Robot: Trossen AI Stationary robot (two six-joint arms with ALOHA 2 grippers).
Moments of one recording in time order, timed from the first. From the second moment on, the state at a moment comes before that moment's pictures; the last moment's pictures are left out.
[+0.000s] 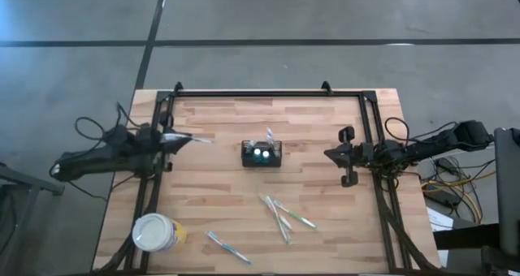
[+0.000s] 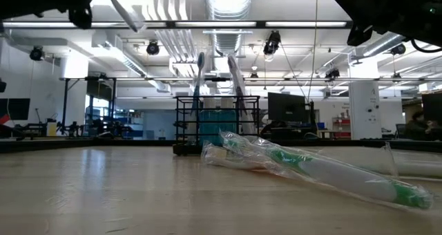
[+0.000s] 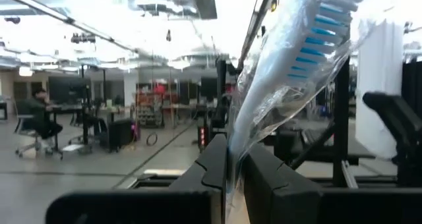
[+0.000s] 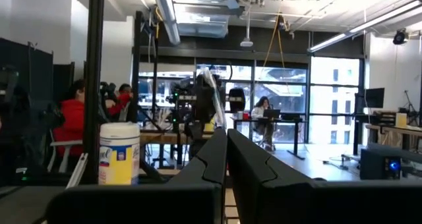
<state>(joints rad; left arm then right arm) 0.13 0.19 0.26 0.18 0.05 0.00 0.16 0.80 0.01 1.17 0.18 -0.08</state>
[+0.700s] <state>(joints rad) 0.12 0.95 0.56 0.25 0.09 0.04 0.16 0.80 0.01 1.16 0.18 -0.08</state>
